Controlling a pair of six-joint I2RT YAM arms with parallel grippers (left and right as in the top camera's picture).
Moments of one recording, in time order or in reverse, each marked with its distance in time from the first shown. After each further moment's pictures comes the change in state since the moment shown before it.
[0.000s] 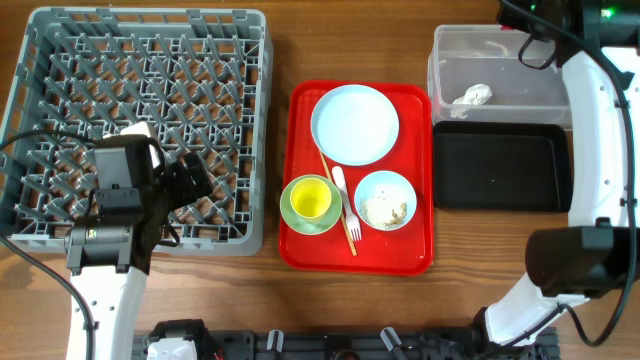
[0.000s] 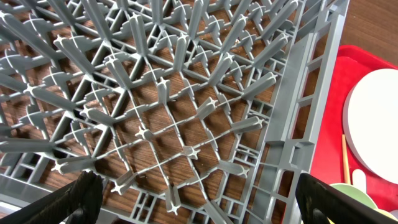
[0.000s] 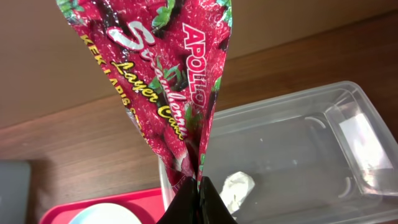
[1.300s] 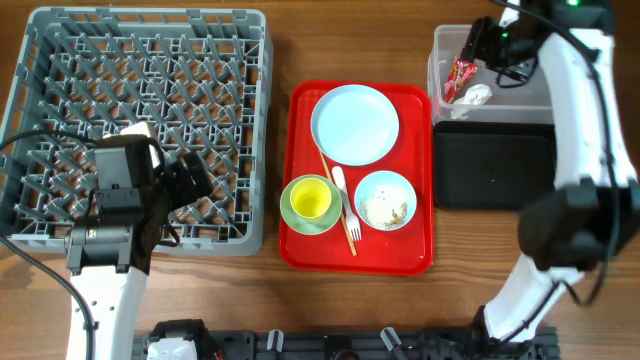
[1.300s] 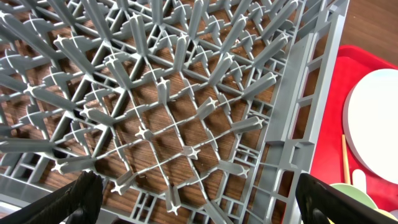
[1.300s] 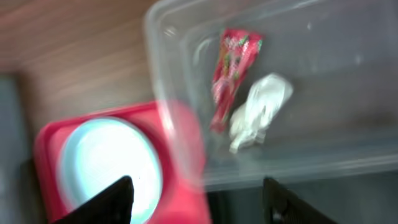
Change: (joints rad) left arm 0.000 0.000 0.000 0.000 0.000 0.000; right arm 0.006 0.100 0.009 -0.305 -0.183 0.042
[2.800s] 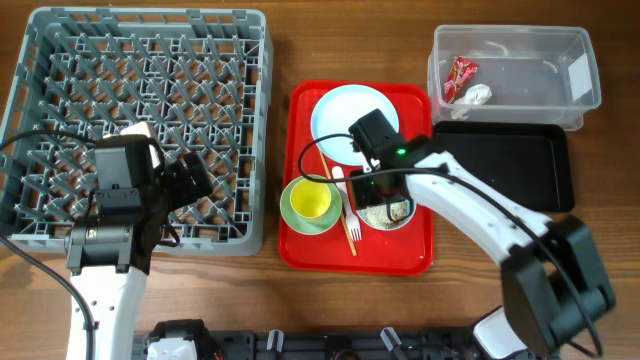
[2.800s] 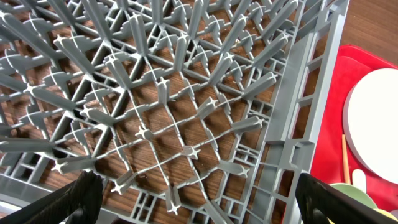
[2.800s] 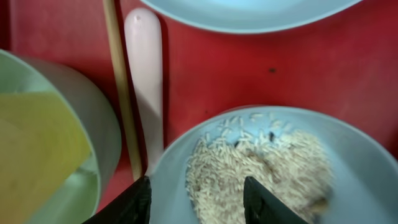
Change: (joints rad) left arm 0.000 0.000 0.000 -0.001 0.000 0.000; right arm 0.597 -0.256 -0.960 0.481 0.052 0.082
